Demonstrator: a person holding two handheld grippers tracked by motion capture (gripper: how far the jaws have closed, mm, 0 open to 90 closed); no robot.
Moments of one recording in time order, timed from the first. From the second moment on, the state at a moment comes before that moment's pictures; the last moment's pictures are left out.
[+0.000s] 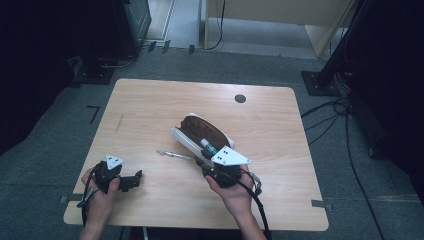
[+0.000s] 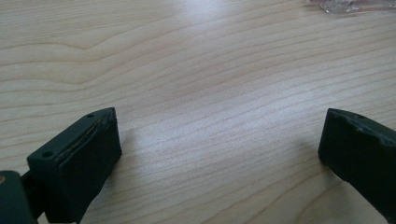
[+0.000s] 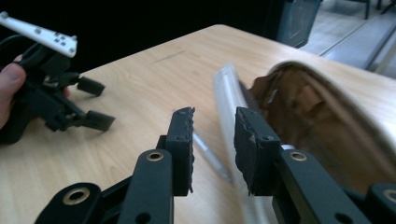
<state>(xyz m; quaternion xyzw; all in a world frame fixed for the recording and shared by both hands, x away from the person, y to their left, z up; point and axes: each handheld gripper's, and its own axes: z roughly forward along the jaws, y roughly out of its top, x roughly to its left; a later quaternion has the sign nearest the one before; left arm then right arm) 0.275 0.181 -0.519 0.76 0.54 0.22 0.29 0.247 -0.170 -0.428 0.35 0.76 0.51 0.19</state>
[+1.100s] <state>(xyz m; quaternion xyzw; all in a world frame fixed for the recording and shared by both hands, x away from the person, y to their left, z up) 0.314 0.138 -0.517 0.80 0.45 0.20 0.35 0.226 -0.189 -0.475 0.37 0.77 0.50 0.15</state>
